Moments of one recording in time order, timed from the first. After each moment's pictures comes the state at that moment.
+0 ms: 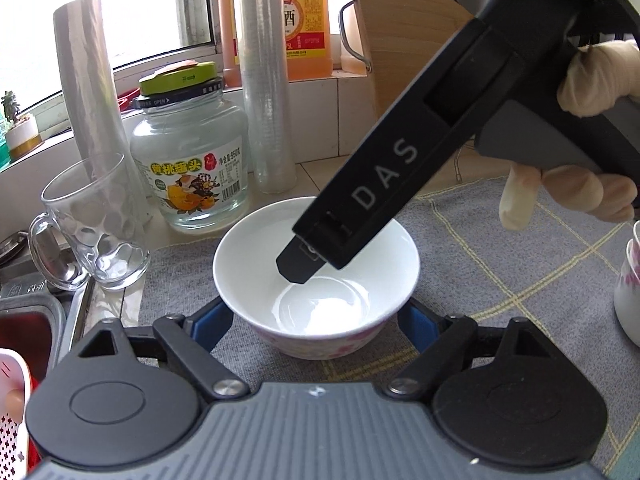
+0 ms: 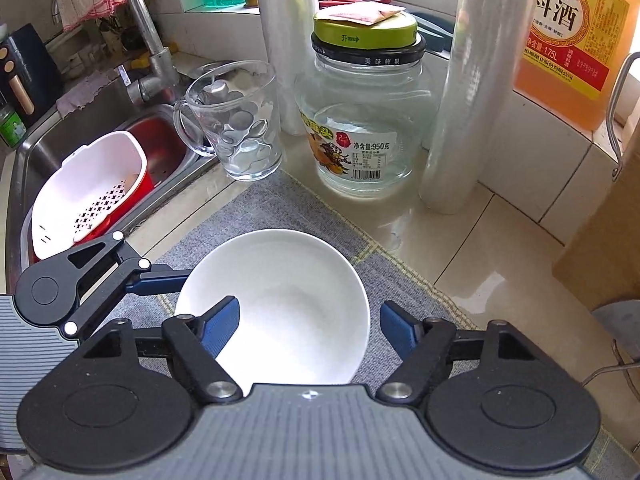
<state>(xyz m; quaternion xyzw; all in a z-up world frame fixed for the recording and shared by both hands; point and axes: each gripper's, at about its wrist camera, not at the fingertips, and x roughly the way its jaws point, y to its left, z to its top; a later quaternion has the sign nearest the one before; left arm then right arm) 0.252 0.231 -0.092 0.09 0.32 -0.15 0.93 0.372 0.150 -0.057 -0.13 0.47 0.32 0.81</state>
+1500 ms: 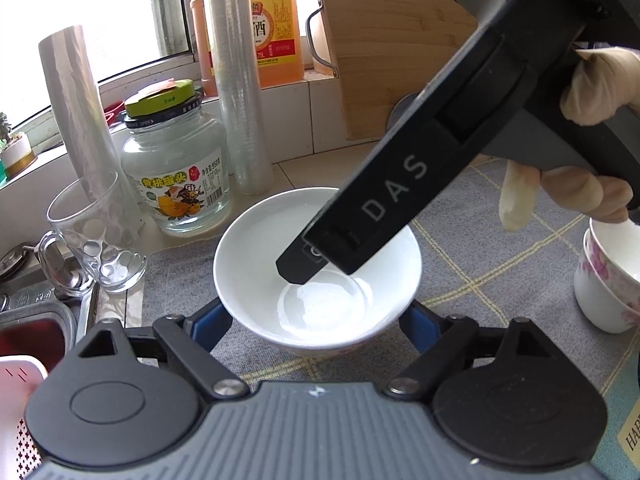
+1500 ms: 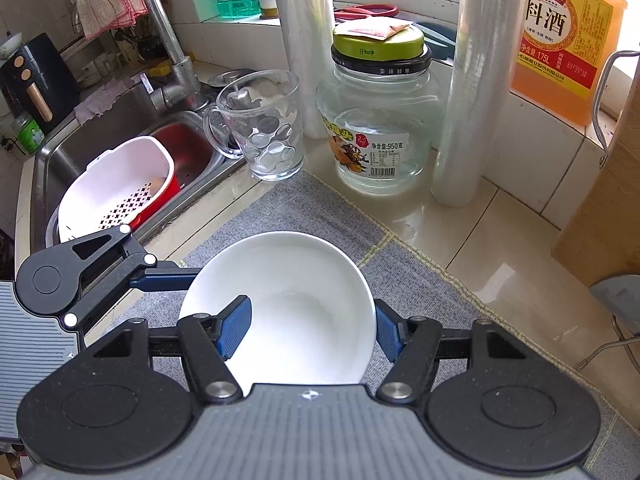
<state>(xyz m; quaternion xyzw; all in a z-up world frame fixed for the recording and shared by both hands) 0.230 0.221 -0.068 0.11 0.34 -0.17 0.92 0.345 0.140 -0.040 -0.11 0.46 0.34 0.81</state>
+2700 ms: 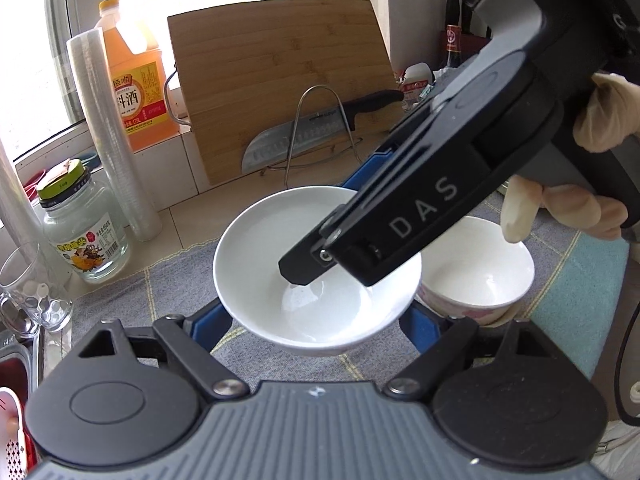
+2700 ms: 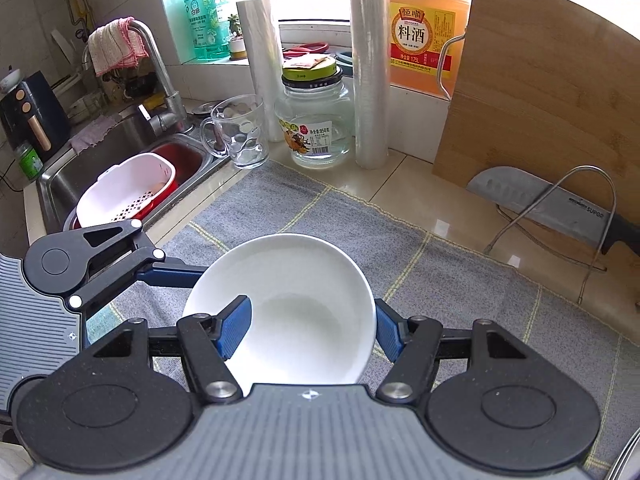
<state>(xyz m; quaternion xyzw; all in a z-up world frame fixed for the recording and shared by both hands) 0.148 0.123 -0.022 0.15 0.32 -0.26 0.90 0.228 0.028 0.007 -0.07 0.42 0.28 0.86</state>
